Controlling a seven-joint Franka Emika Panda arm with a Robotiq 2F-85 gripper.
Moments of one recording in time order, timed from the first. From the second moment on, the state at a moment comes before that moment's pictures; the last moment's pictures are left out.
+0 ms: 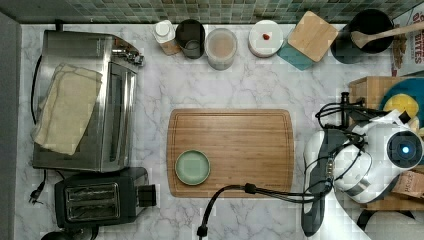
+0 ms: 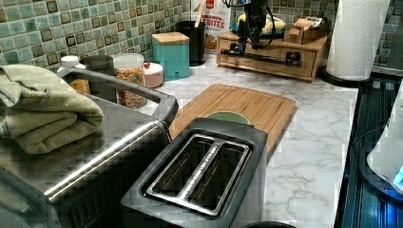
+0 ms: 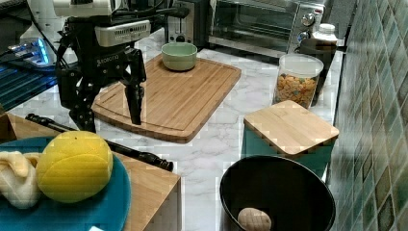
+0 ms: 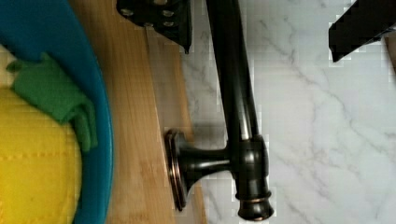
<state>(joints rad) -0.37 0.29 -0.23 -2.11 0.06 0.97 -1.25</state>
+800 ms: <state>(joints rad) -0.35 0.37 -0.23 -2.14 0.05 1.07 -1.25</state>
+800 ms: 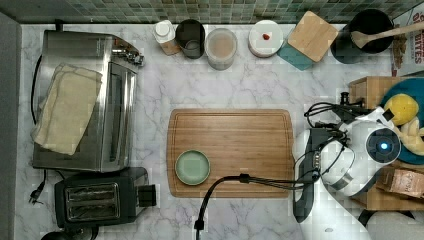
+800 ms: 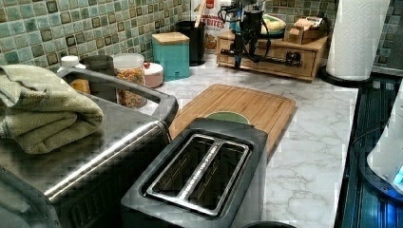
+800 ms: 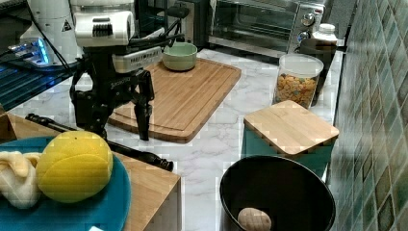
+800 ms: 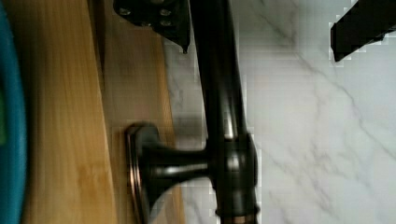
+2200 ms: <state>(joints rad) -0.24 0.25 -0.11 -2.28 0.02 0.98 -0.81</state>
